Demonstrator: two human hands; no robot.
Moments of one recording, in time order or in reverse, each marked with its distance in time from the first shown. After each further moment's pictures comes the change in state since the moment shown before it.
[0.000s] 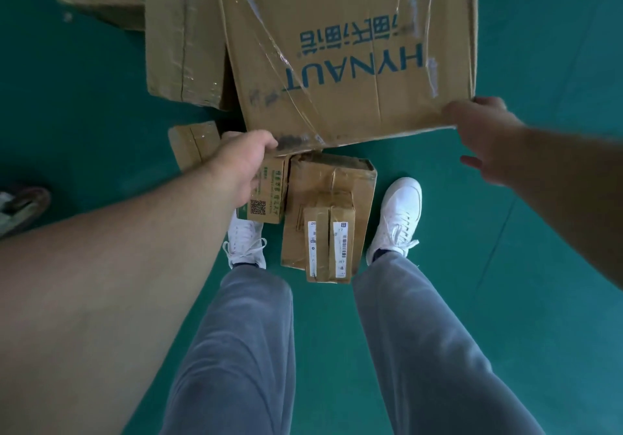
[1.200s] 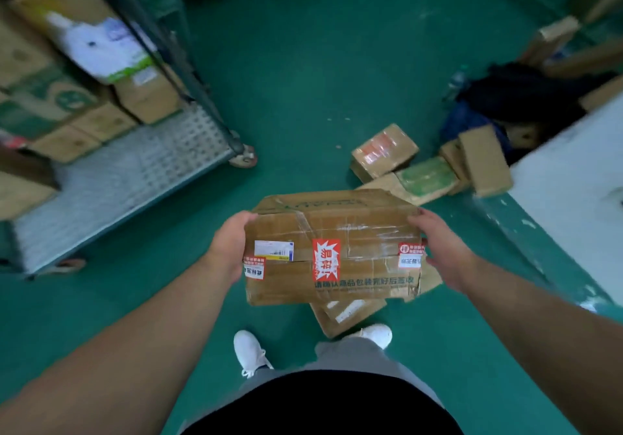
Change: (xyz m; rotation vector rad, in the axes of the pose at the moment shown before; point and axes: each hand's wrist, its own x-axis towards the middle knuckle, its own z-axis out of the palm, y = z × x) left_hand -0.549 -0.188 -0.231 -1.155 0.345 0.185; right_hand -0.538 -0.091 -0.086 -0.452 -0.609 -0.682
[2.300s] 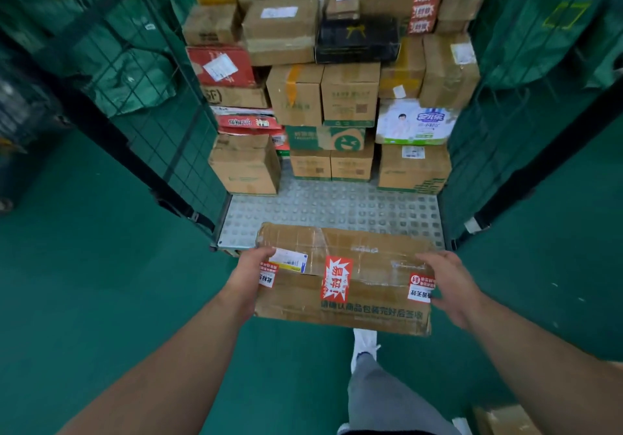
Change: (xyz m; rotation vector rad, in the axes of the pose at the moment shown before) left_hand 0.154 0.067 -0.640 -0.505 0.379 -0.031; right_hand -0.007 -0.186 0.714 -0.347 -0.394 -0.163
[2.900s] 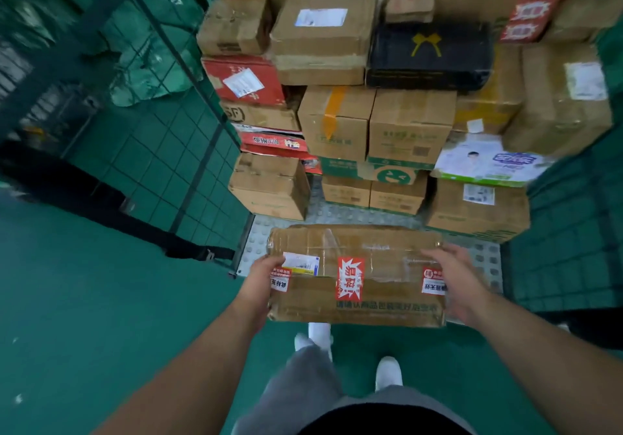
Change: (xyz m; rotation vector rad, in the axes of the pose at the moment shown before) left_hand 0.196 0.187 0.024 -0.040 0.103 -0.087; right_hand 0.224 -0.204 0.133 -0.008 -0.077 0.146
